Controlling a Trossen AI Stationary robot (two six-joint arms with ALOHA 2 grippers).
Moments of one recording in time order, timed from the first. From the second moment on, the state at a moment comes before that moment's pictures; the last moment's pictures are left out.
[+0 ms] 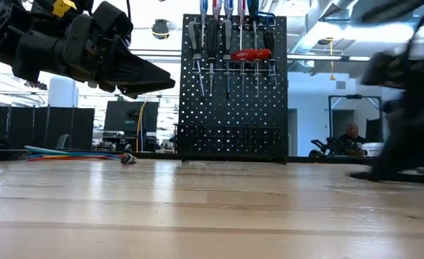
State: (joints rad) left arm -0.17 1.47 0.31 1.05 -0.19 0.00; right arm 0.59 1.65 0.70 -0.40 0.72 0.78
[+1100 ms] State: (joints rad) left arm -0.17 1.47 0.32 1.02 -0.19 0.00; right arm -0.28 1.71 1.00 0.22 0.31 -0.87
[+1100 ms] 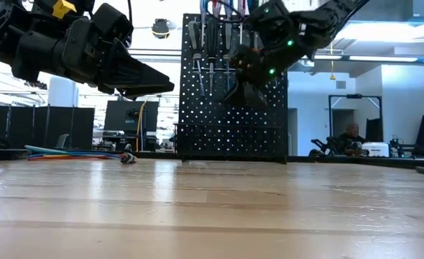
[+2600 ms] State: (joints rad) left arm -0.17 1.47 0.32 1.00 -0.19 -0.01; right arm 0.52 1.44 0.99 -1.26 0.23 0.67
